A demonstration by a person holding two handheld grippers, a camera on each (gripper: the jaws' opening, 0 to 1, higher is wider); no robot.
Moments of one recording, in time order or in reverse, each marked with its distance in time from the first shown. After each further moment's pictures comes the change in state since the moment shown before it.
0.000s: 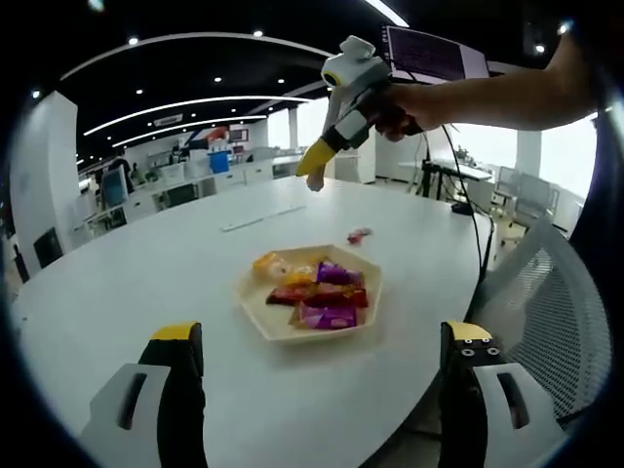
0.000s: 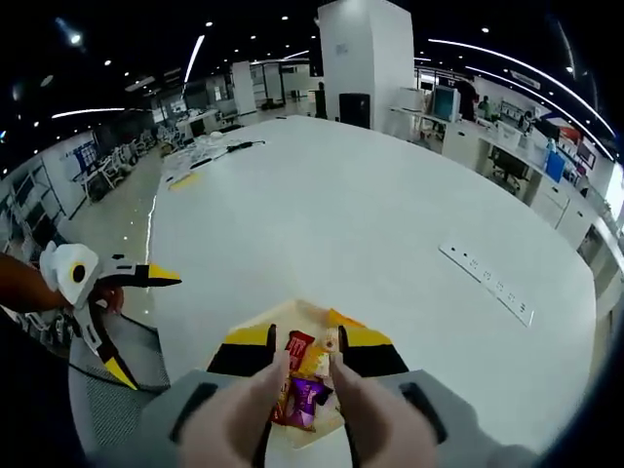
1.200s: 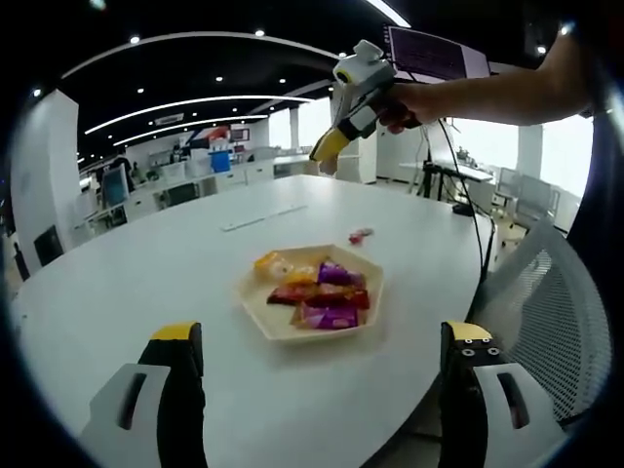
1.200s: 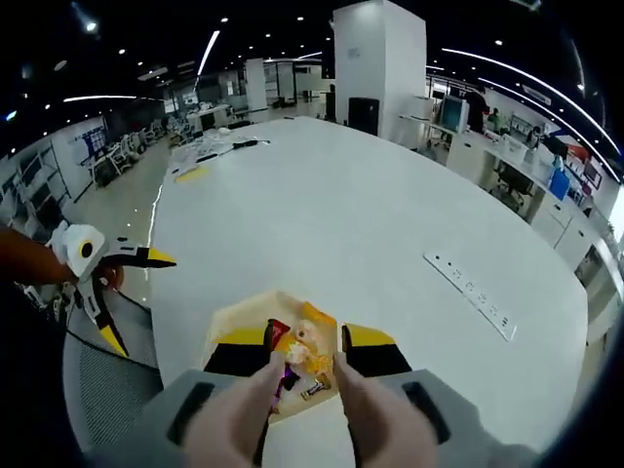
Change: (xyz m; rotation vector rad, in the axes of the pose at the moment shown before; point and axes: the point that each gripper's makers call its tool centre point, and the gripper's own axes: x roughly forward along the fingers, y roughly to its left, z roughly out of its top) left arm 0.000 0.003 0.000 -0.014 -0.004 0.008; right arm -0.027 -0.035 -0.005 -0.071 -0.004 0.017
